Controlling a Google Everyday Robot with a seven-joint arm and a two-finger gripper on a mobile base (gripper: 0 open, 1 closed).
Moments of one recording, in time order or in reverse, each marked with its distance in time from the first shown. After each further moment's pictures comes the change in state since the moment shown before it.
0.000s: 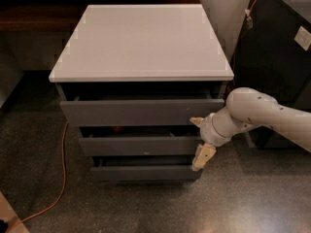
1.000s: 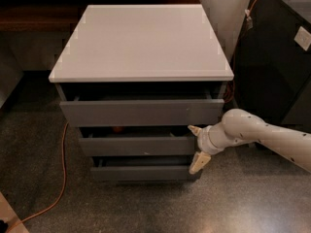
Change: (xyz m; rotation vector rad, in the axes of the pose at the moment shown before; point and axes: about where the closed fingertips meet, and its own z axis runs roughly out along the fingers) arm 0.049 -0.024 0.083 0.069 -0.046 -0.053
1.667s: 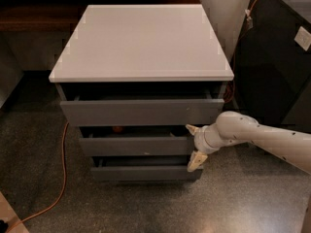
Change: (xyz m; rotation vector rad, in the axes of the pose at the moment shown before) arm 0.006 -0.013 0.020 0.041 0.037 -0.039
